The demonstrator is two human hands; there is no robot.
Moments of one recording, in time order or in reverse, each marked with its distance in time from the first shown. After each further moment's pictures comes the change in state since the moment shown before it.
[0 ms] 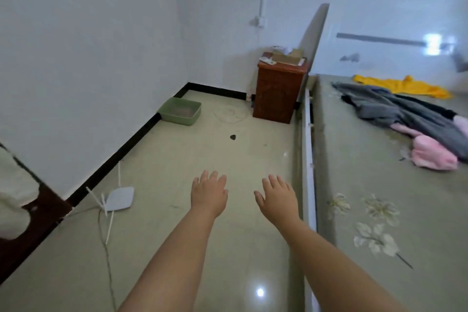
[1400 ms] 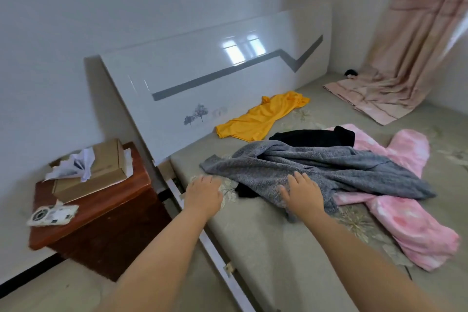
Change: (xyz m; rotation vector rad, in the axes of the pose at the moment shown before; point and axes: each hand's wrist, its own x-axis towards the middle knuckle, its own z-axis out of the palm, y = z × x) left_hand 1.012 0.537 -0.103 0.166 0.007 0.974; right_hand 0.719 0.680 -0.116 0.115 0.124 1.018
